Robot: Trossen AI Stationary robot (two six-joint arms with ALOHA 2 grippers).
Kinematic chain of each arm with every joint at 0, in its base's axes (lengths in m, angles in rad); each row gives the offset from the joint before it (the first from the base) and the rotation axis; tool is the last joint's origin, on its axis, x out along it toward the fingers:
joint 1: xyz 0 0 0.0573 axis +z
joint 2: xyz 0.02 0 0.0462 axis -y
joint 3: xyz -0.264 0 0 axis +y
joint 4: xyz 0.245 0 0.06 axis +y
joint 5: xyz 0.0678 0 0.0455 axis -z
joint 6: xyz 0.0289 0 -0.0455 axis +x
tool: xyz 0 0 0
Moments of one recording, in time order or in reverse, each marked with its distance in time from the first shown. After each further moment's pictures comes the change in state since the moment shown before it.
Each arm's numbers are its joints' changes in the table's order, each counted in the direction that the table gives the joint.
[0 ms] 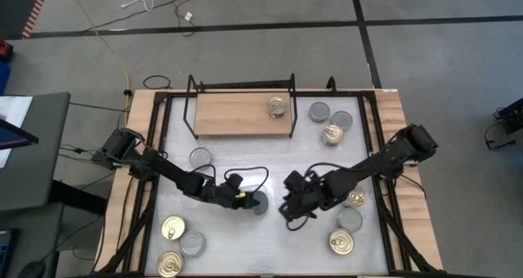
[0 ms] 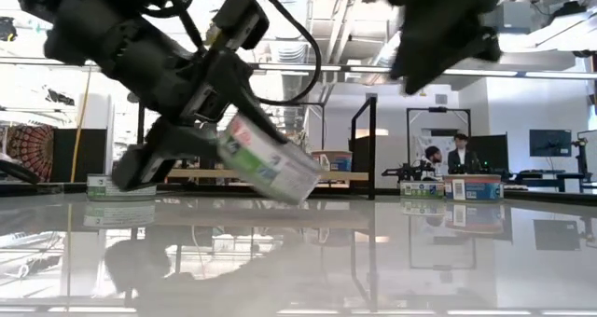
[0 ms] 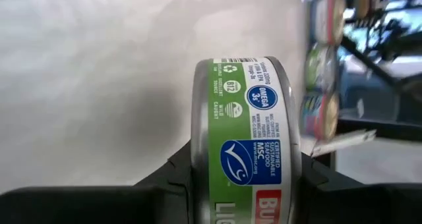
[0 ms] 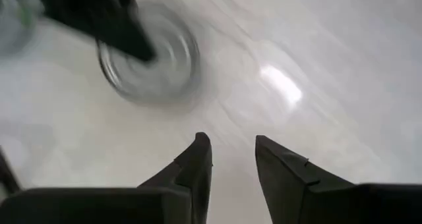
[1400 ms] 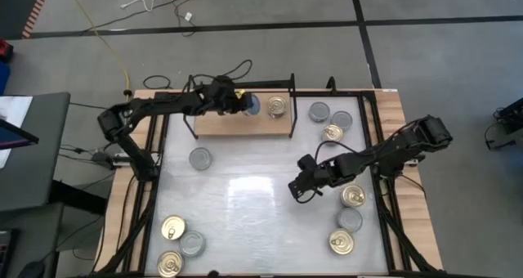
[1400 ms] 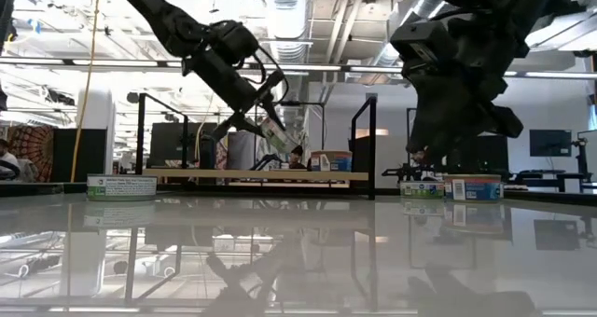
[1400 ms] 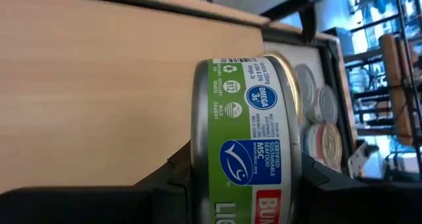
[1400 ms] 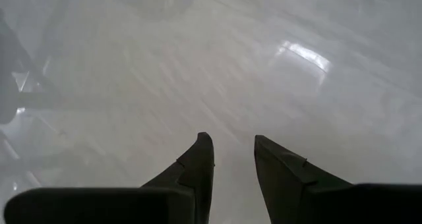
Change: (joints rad) left arm 0.969 0.091 -0.304 0.441 0.381 0.635; right arm -0.194 0.179 0.450 -0.391 -0.128 0.113
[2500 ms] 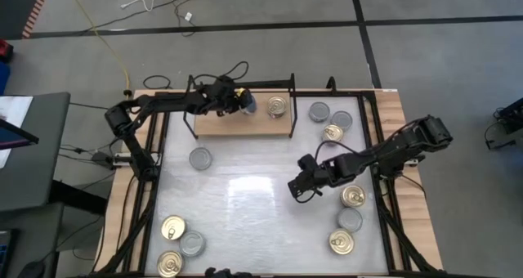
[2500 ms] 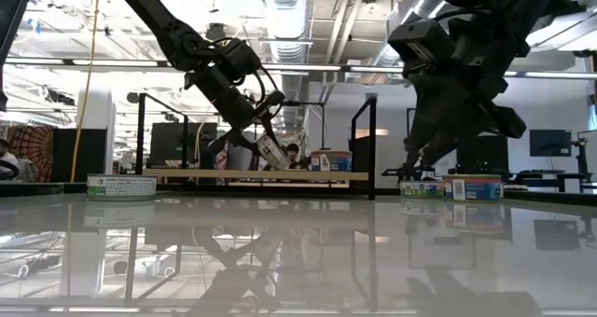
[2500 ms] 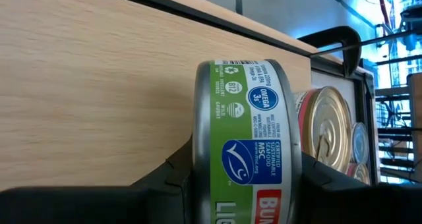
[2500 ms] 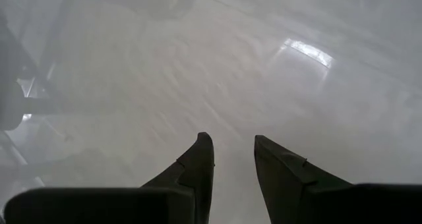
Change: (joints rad) left arm 0.026 -0.075 0.000 -0.007 -0.068 -0.105; right arm 0.017 -0.001 0.000 -0.003 0.003 0.046
